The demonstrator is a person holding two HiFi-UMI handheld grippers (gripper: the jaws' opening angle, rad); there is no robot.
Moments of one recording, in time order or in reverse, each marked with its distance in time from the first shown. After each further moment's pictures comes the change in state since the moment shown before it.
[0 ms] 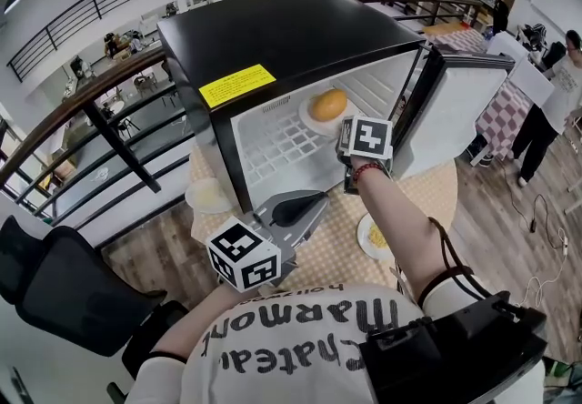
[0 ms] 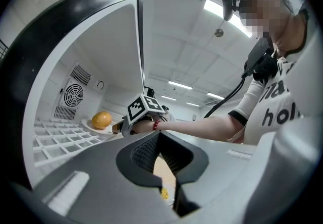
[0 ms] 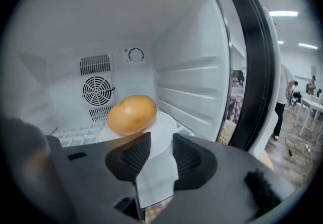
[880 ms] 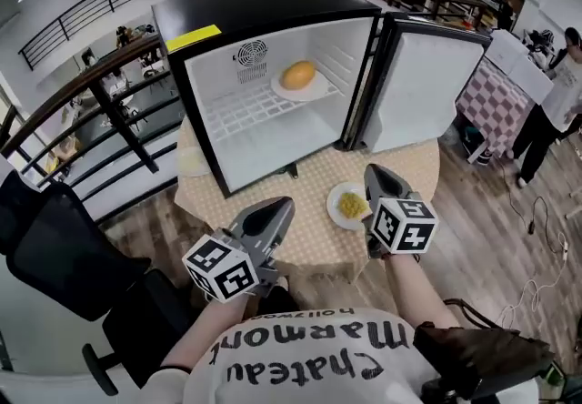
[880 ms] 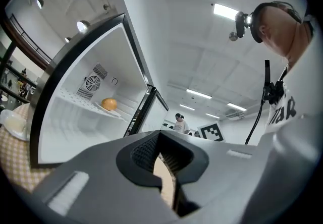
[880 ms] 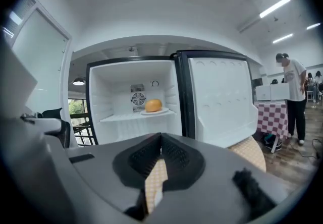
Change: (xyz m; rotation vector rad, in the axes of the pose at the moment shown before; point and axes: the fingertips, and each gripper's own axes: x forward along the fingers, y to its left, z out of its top) left arm -0.024 -0.084 -0.056 -0.129 -0.113 0.239; right arm -0.207 -0.071 -0.109 -0.059 -0.243 0.290
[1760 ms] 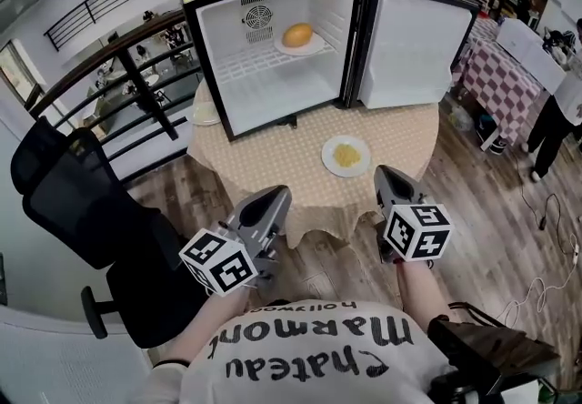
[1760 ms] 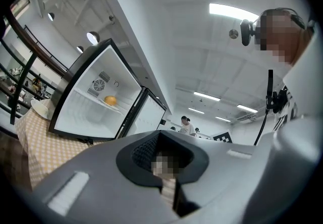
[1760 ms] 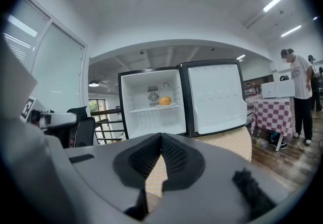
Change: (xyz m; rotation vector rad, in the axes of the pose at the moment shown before) left arm -0.065 -0.121 -0.048 -0.033 -0.045 0.147; right arm -0.155 0.005 -0.049 -0.015 0.007 0.133
